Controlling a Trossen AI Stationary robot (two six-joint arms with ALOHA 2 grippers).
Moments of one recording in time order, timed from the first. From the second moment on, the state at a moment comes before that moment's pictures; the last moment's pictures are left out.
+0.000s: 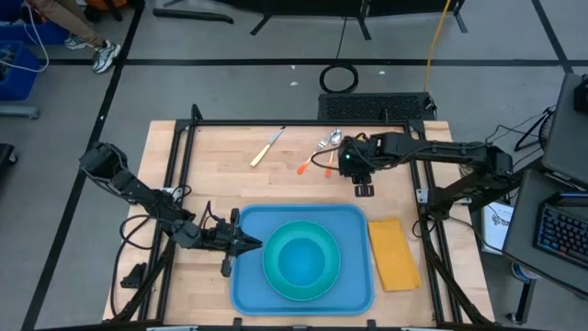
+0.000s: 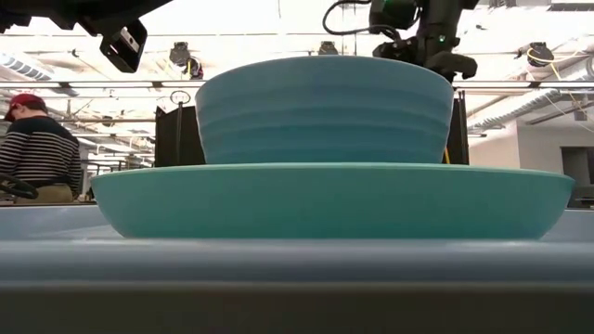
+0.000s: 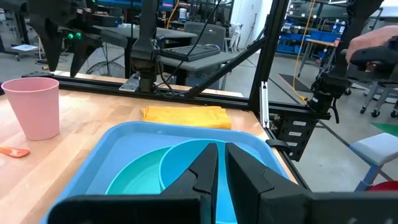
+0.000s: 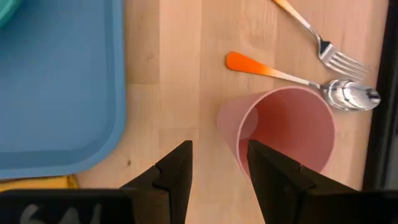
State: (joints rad) left arm -0.65 1.32 0.41 0.84 -0.55 -0.21; right arm -0.26 1.43 1.18 -1.02 0.09 -0.31
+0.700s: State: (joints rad) left arm -0.65 1.32 0.41 0.84 -0.55 -0.21; right arm -0.33 1.43 1.09 -0.95 0.10 -0.36
